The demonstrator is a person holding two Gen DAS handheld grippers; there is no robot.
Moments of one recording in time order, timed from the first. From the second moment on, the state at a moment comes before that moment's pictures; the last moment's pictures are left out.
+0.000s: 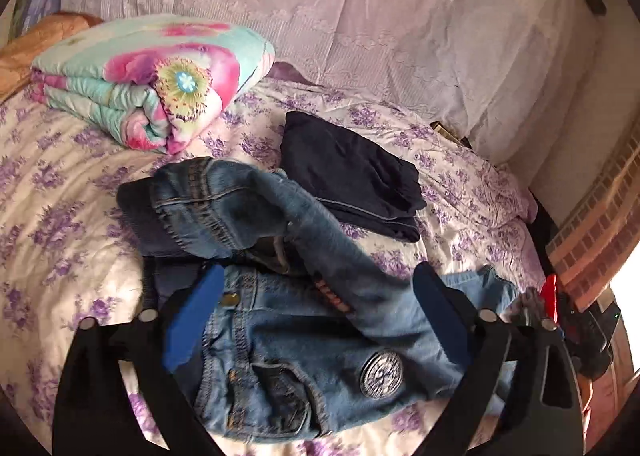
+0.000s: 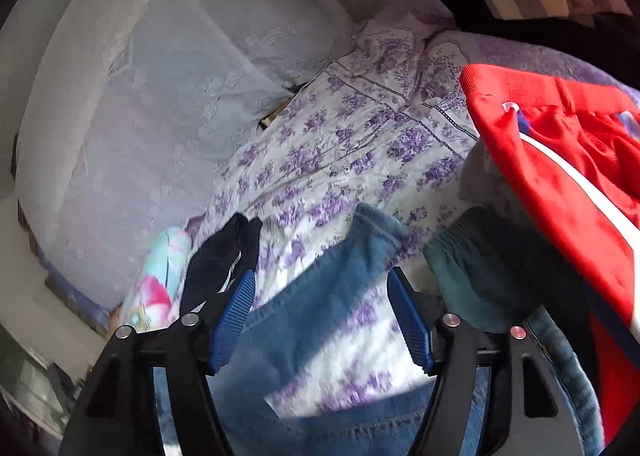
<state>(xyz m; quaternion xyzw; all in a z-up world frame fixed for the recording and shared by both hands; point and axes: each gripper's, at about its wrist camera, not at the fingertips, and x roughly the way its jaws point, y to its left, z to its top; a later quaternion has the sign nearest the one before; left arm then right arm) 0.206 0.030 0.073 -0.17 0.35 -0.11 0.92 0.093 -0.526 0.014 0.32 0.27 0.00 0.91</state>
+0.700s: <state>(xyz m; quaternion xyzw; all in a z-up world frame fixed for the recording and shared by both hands) 0.170 0.068 -0.044 -0.40 0.45 -0.12 0.79 -0.024 -0.498 -0.065 0.45 0.33 0.06 0.83</state>
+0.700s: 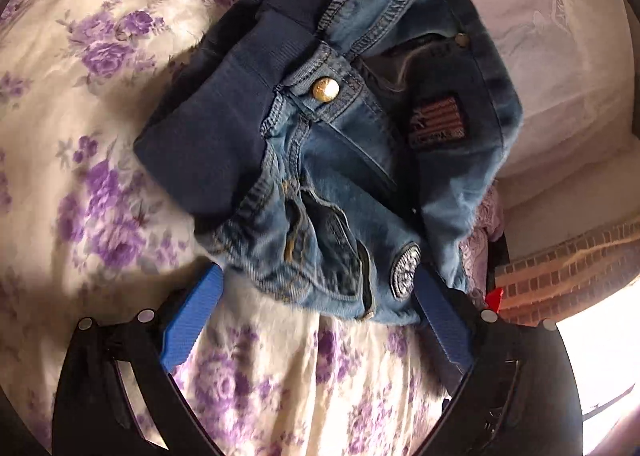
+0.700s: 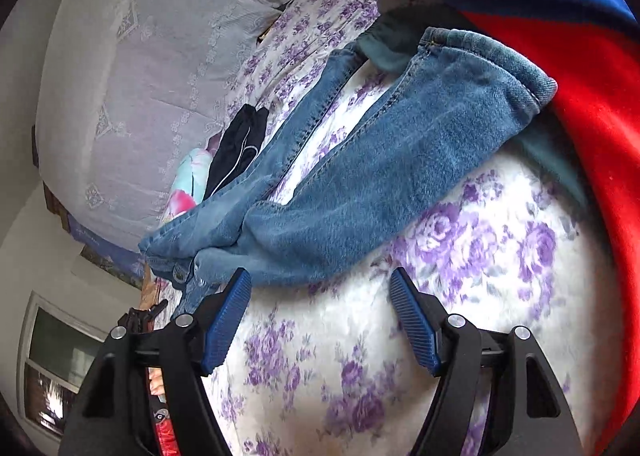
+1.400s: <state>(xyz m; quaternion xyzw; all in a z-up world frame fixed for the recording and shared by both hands) 0.018 0.179 0.049 -0.35 0.35 -0.14 0.86 -0.065 -0.457 0.003 0.33 0.32 0.14 0.87</state>
